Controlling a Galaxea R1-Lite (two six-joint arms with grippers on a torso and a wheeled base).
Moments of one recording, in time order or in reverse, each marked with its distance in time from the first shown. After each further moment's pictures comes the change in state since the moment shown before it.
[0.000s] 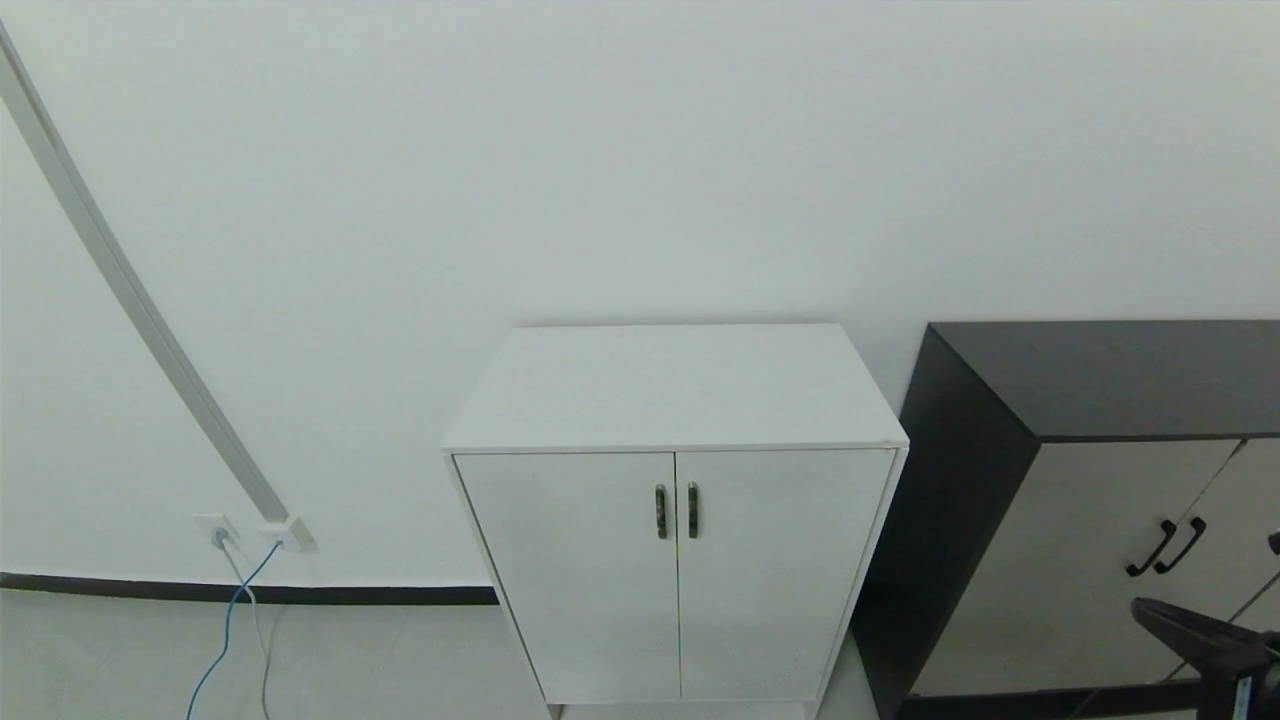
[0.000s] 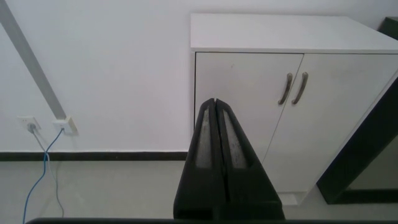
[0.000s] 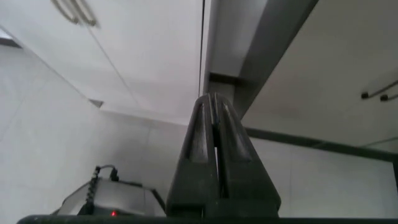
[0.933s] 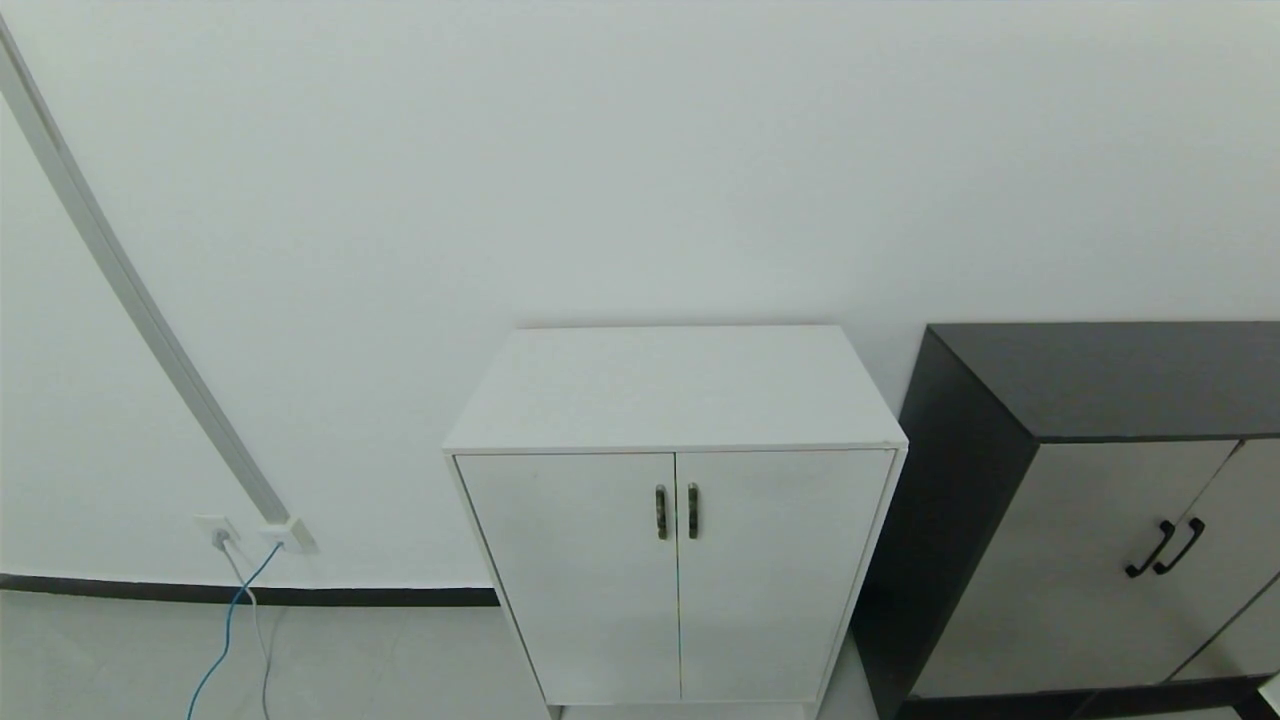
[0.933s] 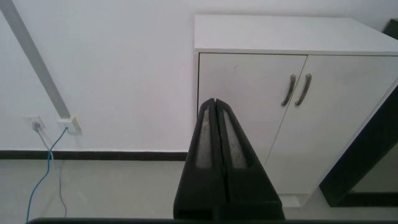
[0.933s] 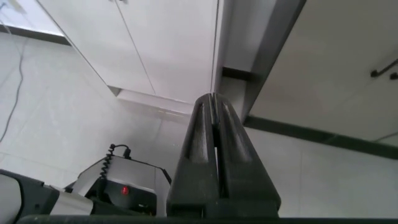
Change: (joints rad) left arm 0.000 0.000 0.000 0.000 0.015 0.000; right arm 0.037 -0.589 0.062 0.583 0.039 -0.001
